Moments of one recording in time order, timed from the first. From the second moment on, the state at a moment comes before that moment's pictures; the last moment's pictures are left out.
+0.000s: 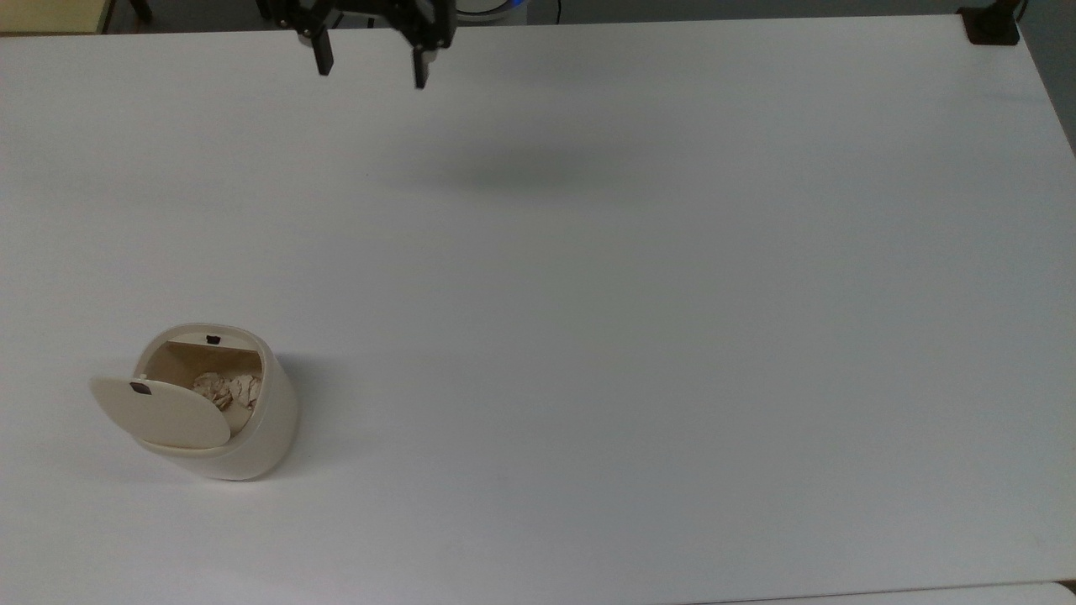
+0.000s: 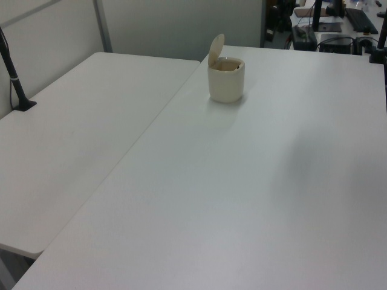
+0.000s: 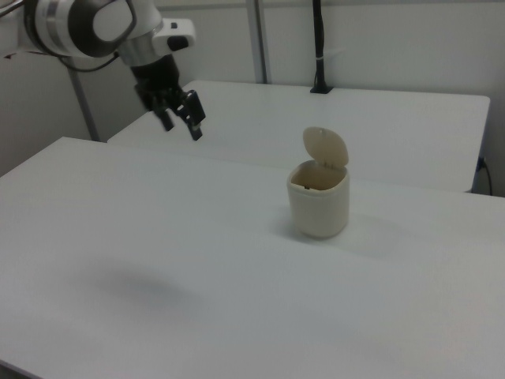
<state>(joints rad) -0.09 0.01 0.05 -1.63 -0.02 1.86 0.13</state>
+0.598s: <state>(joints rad) -0.15 0.19 0.03 -1.50 -0.03 2.29 0.77</state>
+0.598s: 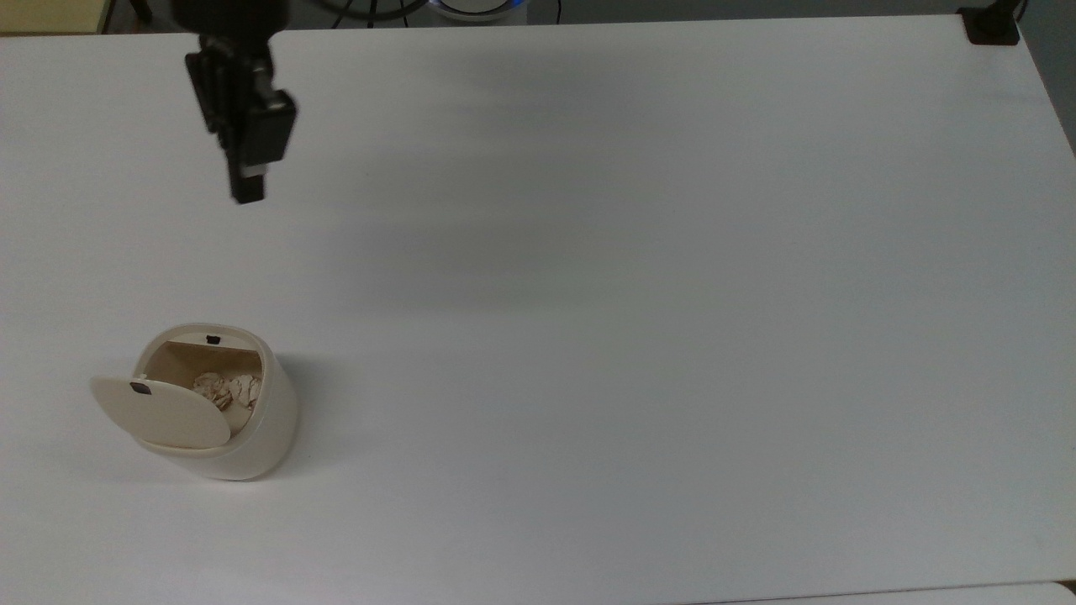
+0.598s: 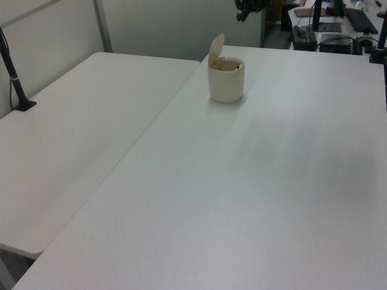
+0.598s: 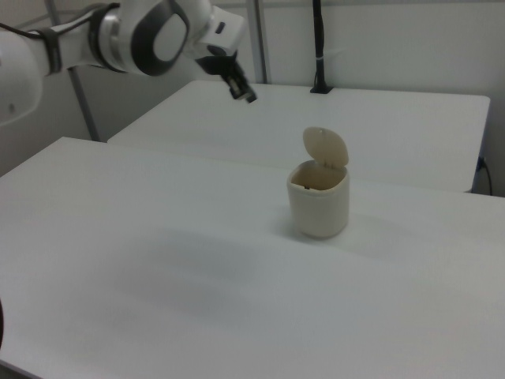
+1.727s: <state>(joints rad) -0.15 0.54 -0.10 -1.43 -0.03 2.96 1.06</state>
